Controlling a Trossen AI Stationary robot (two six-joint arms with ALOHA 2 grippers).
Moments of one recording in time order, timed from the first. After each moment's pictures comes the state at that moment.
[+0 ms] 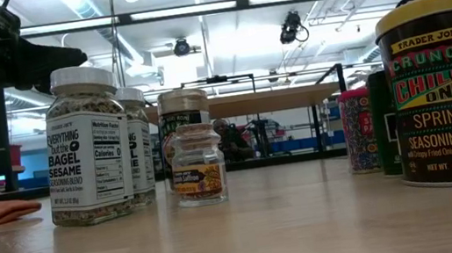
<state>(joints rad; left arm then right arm) 0.07 0.01 0.01 0.12 -0.08 0.10 0.09 0.43 0.01 0.10 0.21 0.13</state>
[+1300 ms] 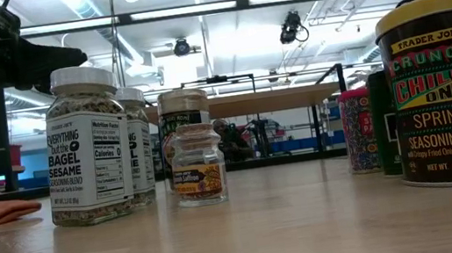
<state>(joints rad) 0.07 0.01 0.01 0.12 -0.08 0.10 0.09 0.43 0.01 0.10 0.21 0.40</state>
